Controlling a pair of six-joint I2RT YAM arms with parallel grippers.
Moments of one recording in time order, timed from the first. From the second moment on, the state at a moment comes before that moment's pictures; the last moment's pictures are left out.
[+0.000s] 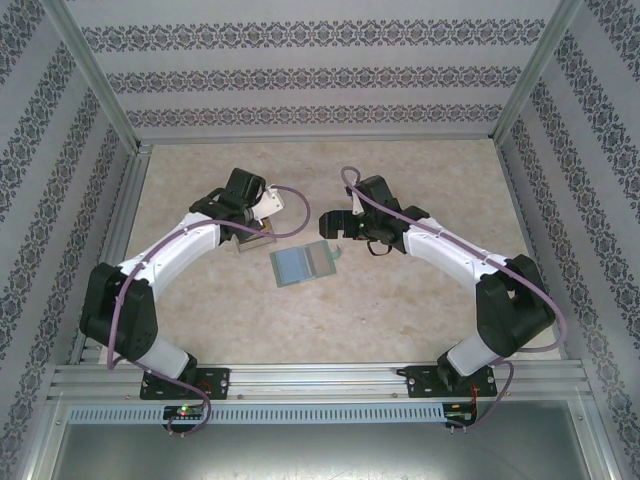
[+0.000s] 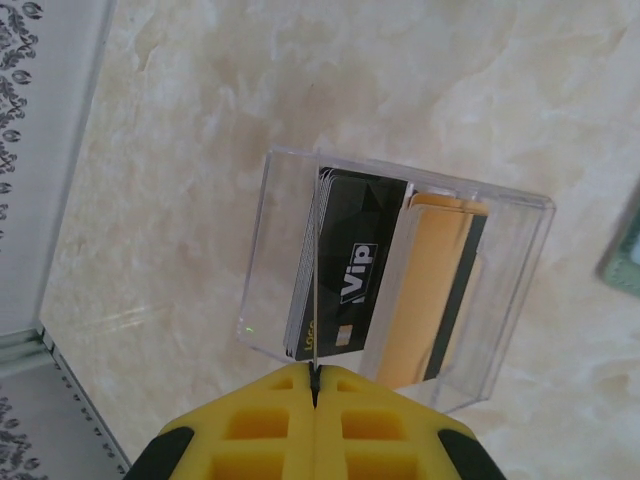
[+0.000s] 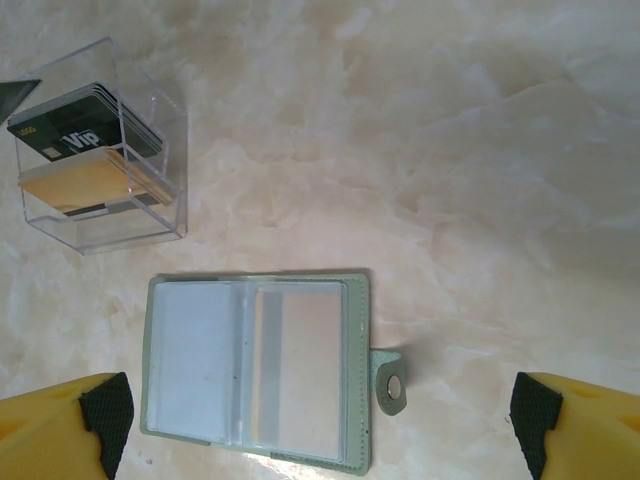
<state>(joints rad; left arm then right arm) -0.39 1.55 1.17 -0.56 -0.27 0.74 0.53 1.56 1.09 -0.38 -0.17 0.47</state>
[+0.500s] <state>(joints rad) -0.37 1.59 1.17 -0.56 -0.26 0.85 0.53 1.58 1.09 -0.38 -0.17 0.47</state>
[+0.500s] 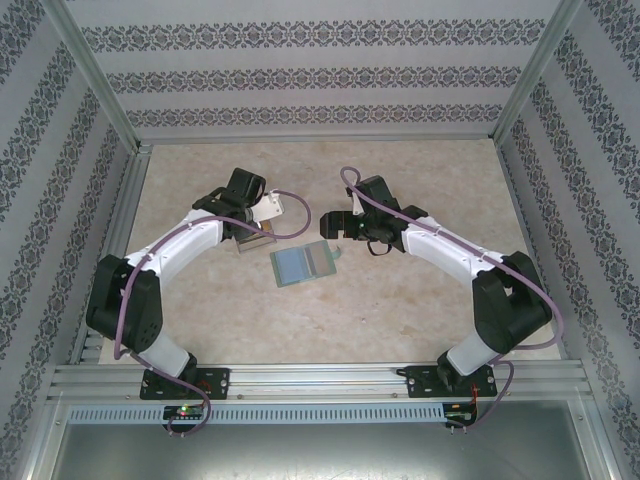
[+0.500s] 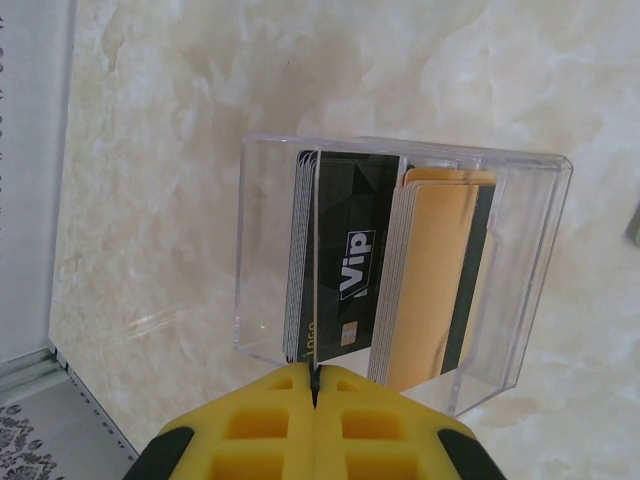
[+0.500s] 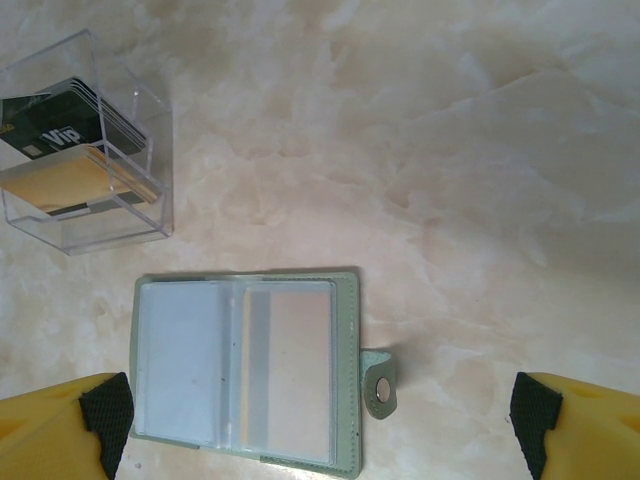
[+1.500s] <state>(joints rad) -0.34 1.79 1.24 -0.54 -0.32 0.83 0.51 1.62 1.09 -0.38 -0.20 0.47</state>
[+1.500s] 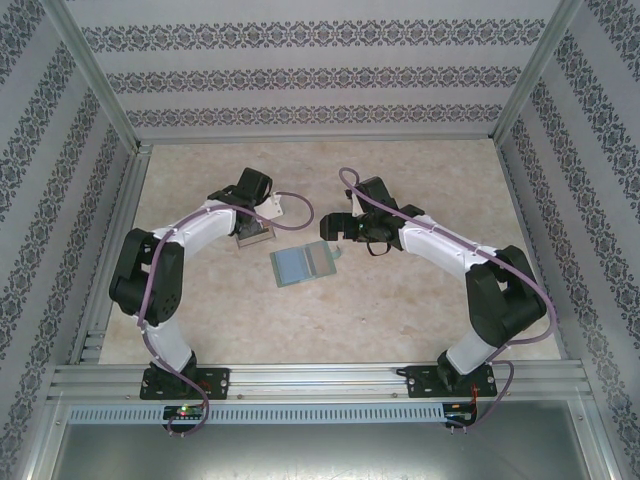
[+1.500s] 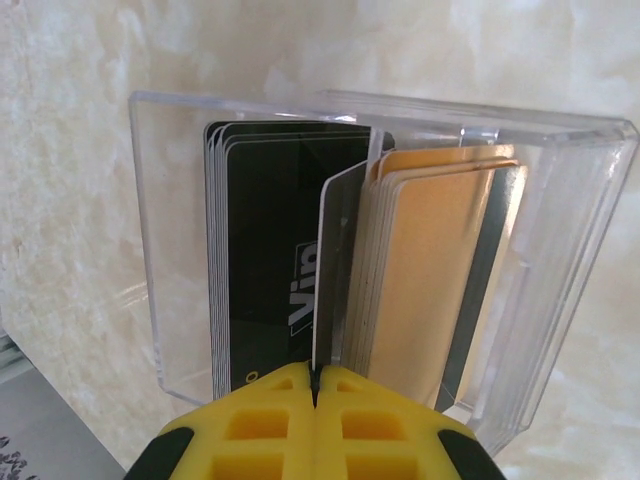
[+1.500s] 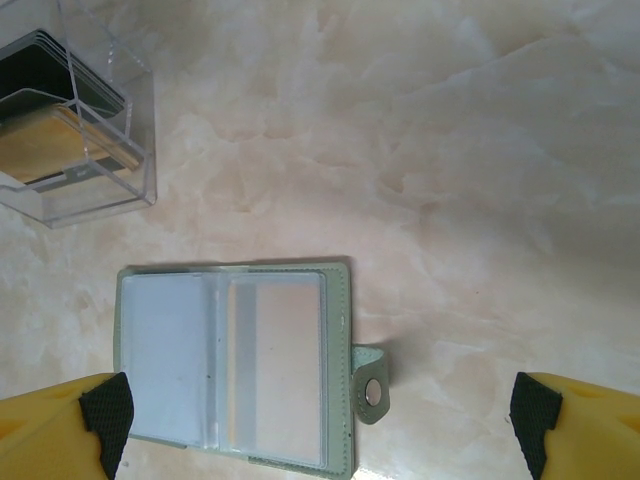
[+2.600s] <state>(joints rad) -0.29 1.72 1.30 -0.53 -0.31 0.53 0.50 1.63 1.09 -0.36 -0.24 0.47</state>
